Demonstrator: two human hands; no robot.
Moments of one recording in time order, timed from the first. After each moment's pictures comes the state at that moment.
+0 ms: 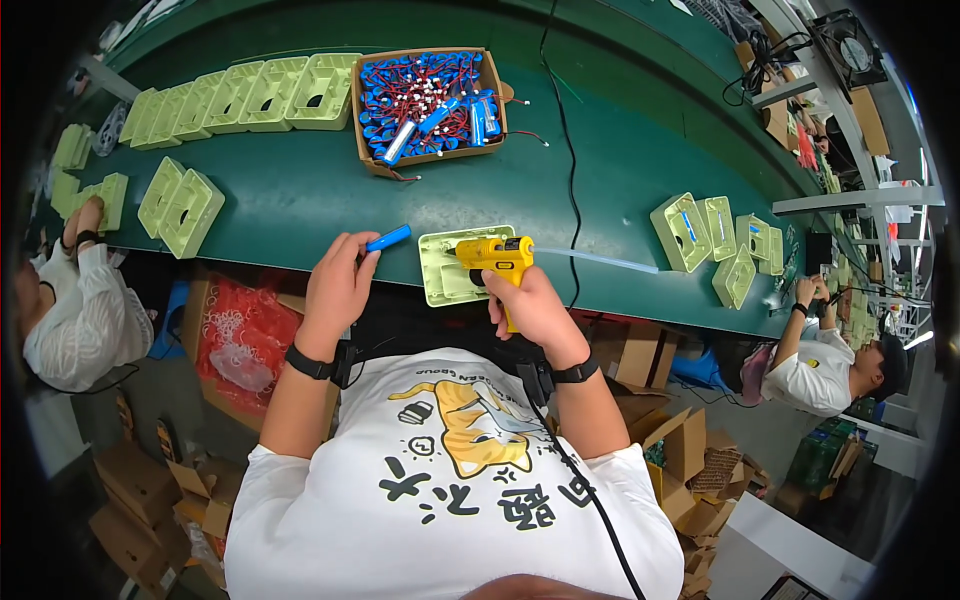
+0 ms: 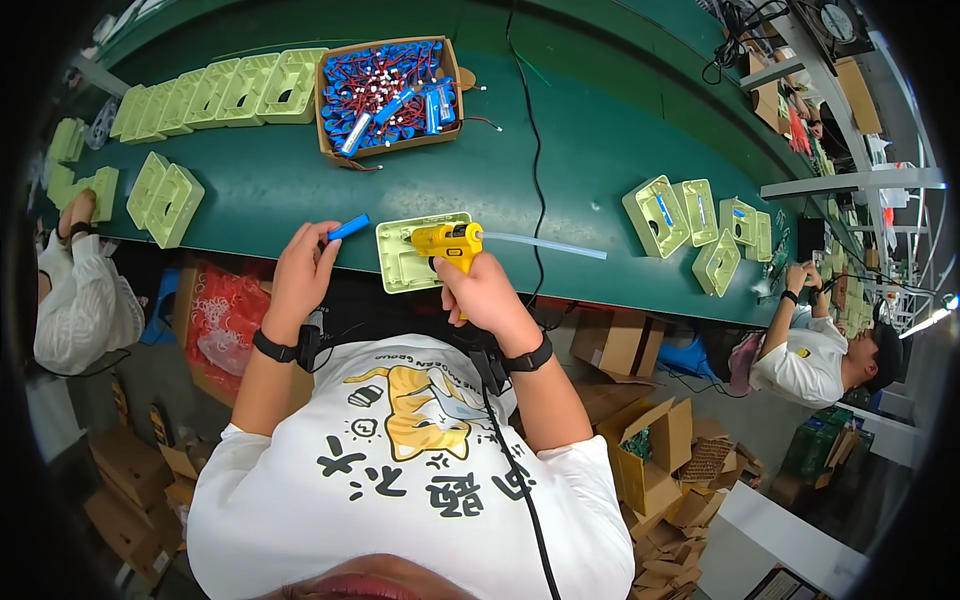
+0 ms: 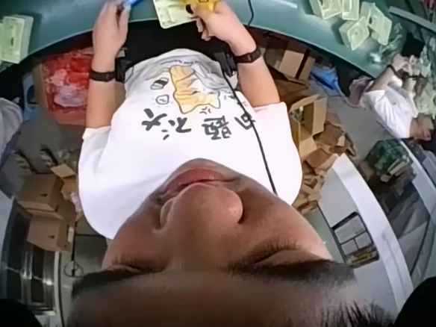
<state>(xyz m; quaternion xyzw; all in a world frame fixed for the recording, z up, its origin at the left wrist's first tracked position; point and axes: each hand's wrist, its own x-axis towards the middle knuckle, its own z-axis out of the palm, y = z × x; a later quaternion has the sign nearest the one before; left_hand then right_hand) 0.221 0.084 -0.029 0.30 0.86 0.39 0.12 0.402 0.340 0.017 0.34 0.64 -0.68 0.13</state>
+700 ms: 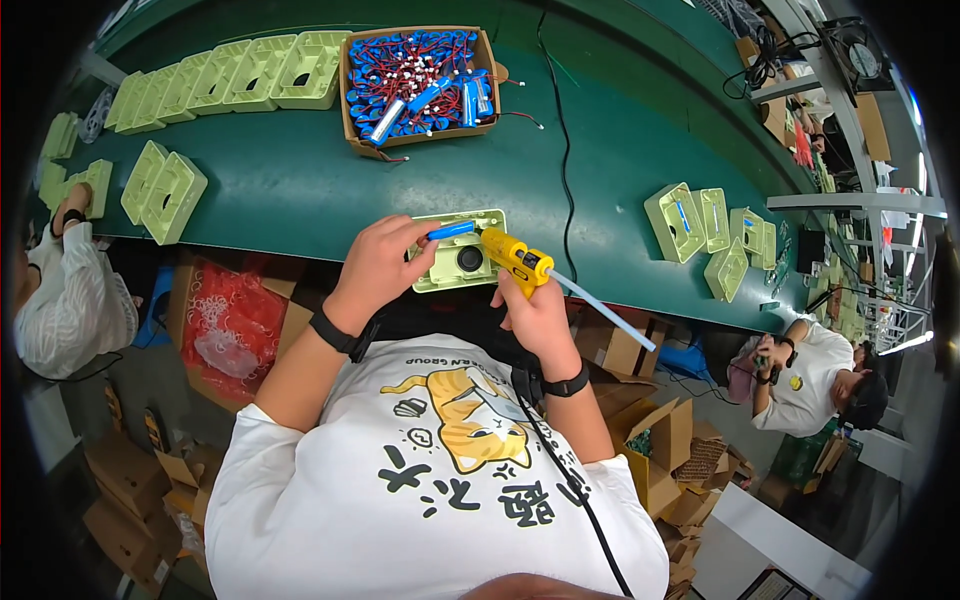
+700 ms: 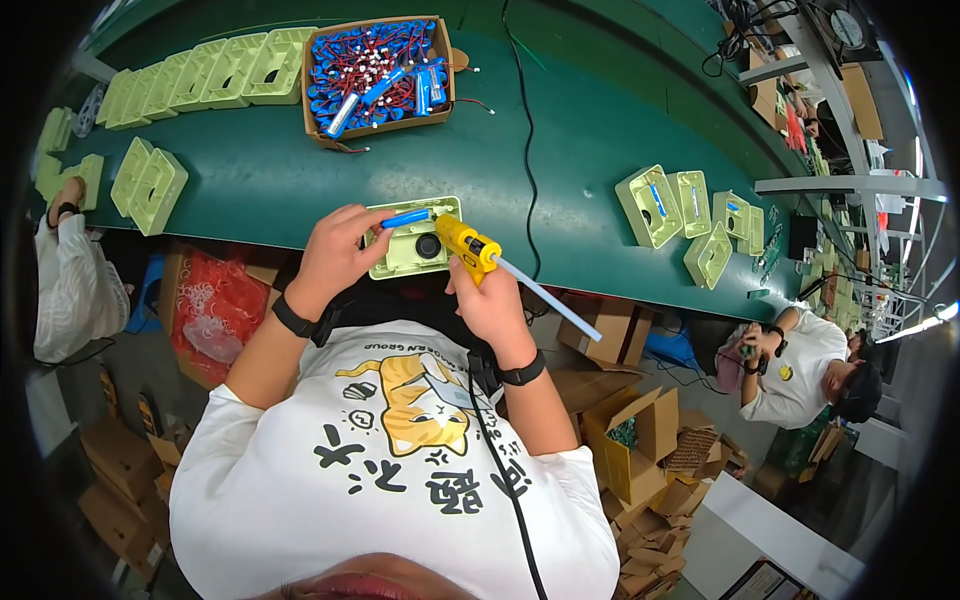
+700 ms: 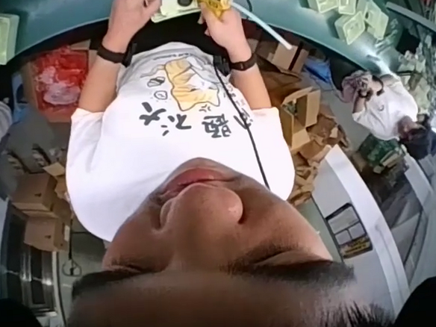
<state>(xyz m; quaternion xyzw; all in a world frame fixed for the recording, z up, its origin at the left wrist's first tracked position) 0.242 0.152 -0.042 0.48 0.74 0.46 0.02 0.447 0.333 -0.005 0.35 0.70 -0.62 -0.01</state>
